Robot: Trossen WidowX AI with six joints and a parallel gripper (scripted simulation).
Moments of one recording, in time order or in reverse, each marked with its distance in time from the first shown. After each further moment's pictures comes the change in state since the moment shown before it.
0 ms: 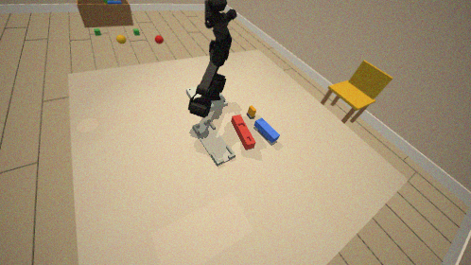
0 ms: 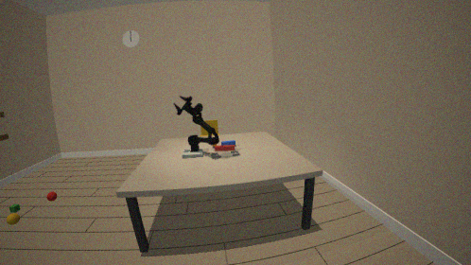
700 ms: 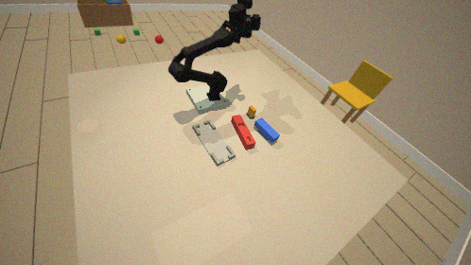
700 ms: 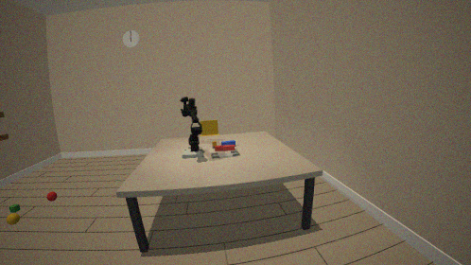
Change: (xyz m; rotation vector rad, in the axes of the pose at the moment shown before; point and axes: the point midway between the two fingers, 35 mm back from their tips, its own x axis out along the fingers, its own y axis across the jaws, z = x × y) arm -0.051 -0.078 0.188 -0.326 -0.782 -0.617
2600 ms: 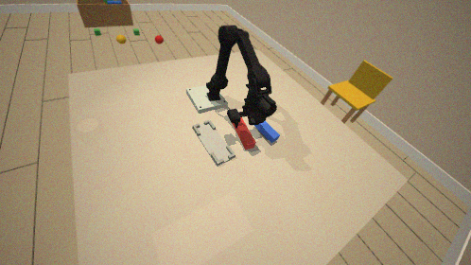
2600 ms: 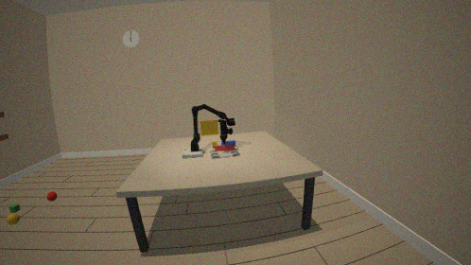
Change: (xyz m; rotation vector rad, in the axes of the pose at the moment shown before) arm -0.440 -0.237 0.138 0.680 -0.667 -1.788
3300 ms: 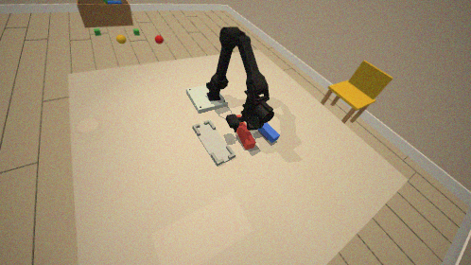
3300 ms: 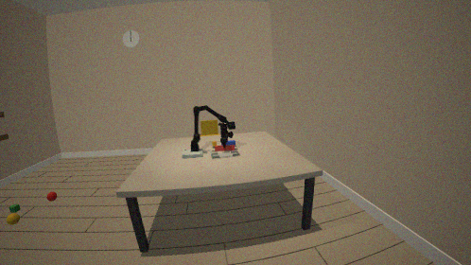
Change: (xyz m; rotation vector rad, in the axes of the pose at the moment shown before) arm 0.032 0.000 0.000 -0.004 0.004 -0.001
